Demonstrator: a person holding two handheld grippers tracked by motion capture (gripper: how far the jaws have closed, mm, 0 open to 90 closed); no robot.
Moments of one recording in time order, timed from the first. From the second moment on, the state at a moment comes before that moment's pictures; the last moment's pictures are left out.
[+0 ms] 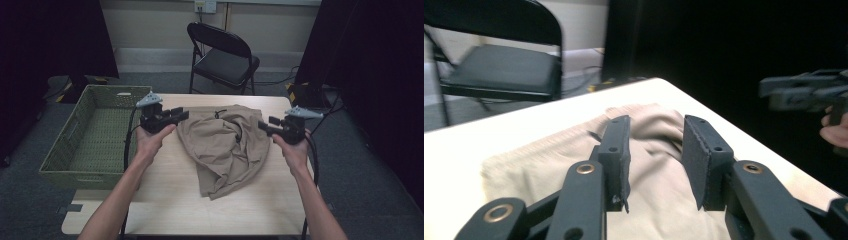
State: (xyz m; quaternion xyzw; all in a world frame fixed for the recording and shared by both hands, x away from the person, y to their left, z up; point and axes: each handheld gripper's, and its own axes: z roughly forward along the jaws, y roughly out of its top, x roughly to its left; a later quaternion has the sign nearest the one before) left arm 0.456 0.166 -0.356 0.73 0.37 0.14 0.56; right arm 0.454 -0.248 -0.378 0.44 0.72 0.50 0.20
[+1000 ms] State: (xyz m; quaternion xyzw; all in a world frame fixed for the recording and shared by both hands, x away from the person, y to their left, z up) left arm 0.414 0.048 -0.482 0.86 0.28 0.05 0.42; right arm 0.396 -0.224 -0.483 0.48 0.77 0.39 0.14
